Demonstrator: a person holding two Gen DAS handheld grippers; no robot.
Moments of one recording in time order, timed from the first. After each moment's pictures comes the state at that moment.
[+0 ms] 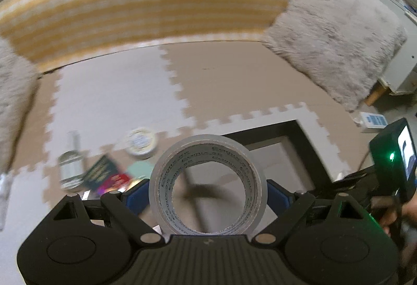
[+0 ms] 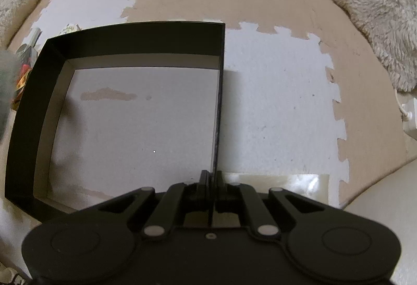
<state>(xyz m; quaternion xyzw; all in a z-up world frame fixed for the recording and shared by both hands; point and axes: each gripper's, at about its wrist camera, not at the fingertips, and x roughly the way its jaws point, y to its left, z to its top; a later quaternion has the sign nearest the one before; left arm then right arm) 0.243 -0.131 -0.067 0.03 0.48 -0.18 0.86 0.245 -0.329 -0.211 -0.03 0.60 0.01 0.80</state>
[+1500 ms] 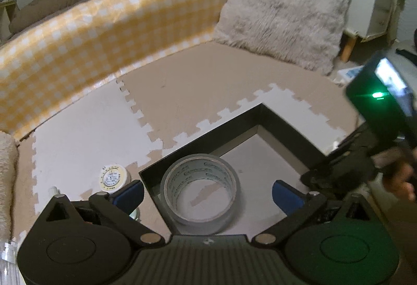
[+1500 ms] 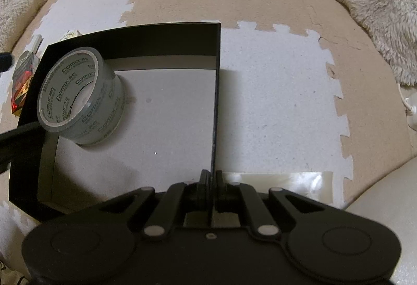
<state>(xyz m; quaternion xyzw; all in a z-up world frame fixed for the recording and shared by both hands) 0.211 -0.173 -0.085 0.15 0.40 -0.25 0.87 0.245 -0.333 -0.210 -0.01 0.60 0.01 0.80</state>
